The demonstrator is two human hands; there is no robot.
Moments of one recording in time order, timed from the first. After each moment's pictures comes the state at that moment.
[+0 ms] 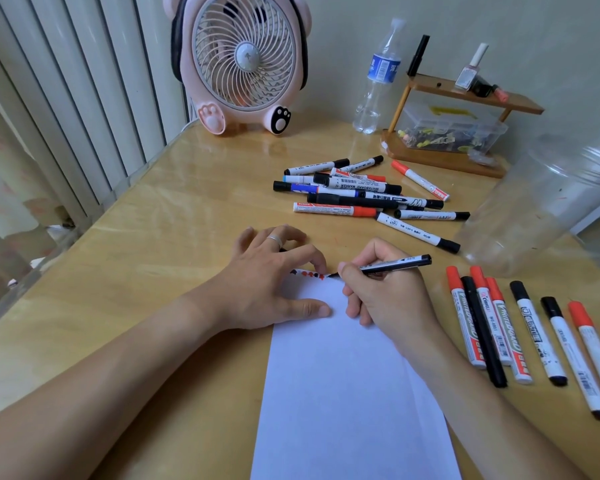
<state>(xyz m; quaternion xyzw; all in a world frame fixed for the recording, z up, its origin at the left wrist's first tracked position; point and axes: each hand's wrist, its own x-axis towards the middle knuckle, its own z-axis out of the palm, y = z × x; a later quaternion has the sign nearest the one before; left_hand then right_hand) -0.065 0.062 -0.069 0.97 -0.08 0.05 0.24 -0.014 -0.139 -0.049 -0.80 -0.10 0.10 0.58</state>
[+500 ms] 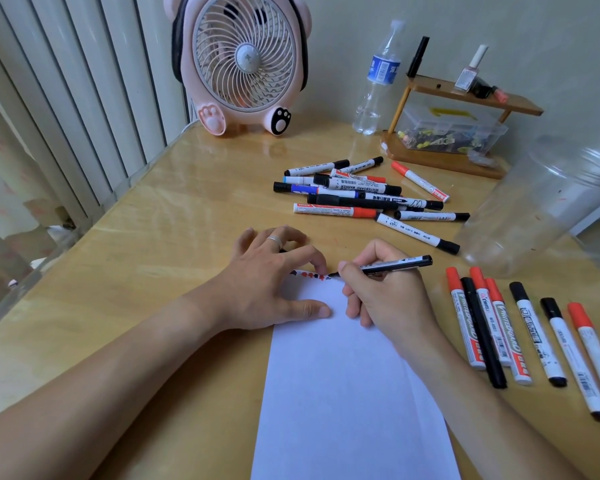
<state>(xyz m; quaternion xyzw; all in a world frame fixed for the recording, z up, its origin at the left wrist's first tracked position) -0.064 0.062 -0.070 0.97 -0.08 0.05 0.24 -0.014 -0.138 -0.050 -0.80 -0.10 0.09 0.58</state>
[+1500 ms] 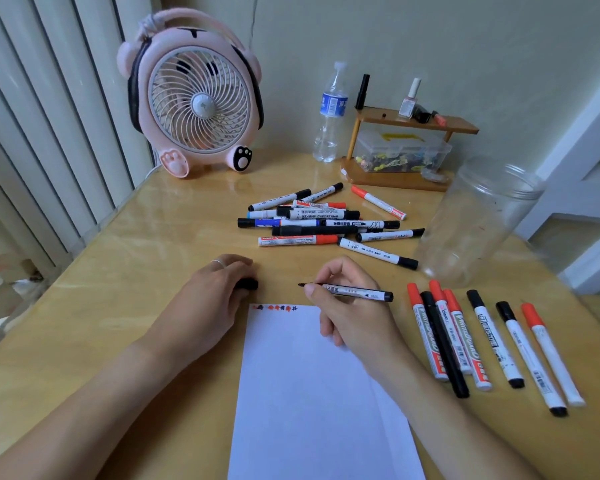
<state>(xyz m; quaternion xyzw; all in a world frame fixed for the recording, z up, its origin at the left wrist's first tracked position) -0.057 0.077 -0.066 0.96 -0.02 0.14 0.24 -0.013 -0.146 -0.044 -0.74 -0.13 0.11 0.65</state>
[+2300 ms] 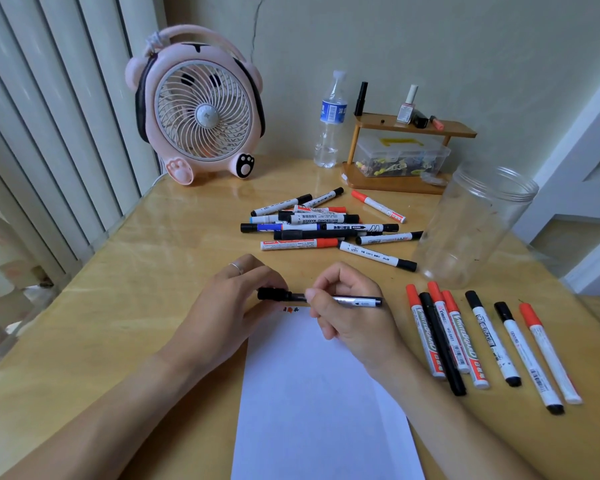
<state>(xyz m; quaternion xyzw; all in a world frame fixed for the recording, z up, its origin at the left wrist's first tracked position) -0.066 0.054 -0.056 0.91 -0.12 0.23 0.33 -0.010 -0.150 -0.051 -0.69 -0.22 0.10 0.68</state>
